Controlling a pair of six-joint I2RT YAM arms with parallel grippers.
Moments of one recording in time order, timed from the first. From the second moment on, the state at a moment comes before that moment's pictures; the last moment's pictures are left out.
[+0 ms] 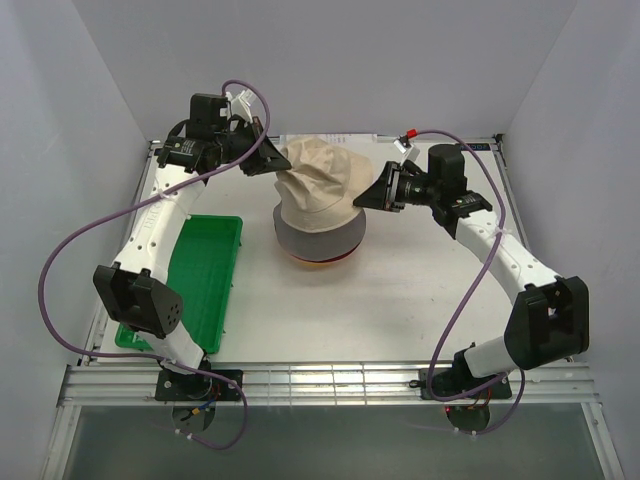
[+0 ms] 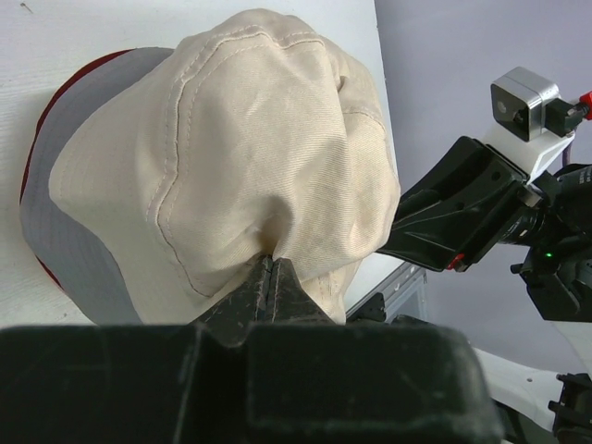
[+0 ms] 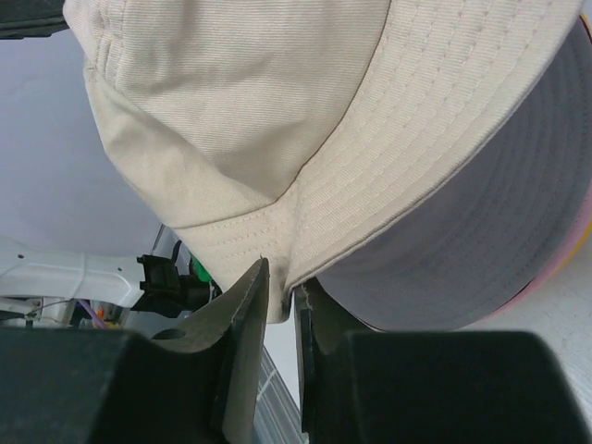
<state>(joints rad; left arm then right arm) -0.26 1.66 1.83 -0.77 0.56 -0.56 0.33 1.44 1.15 -0.11 -0.80 0.58</state>
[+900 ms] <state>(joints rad) -0.26 1.66 1.85 -0.83 0.58 -0.48 0.29 1.41 1.03 0.00 -0.85 0.65</state>
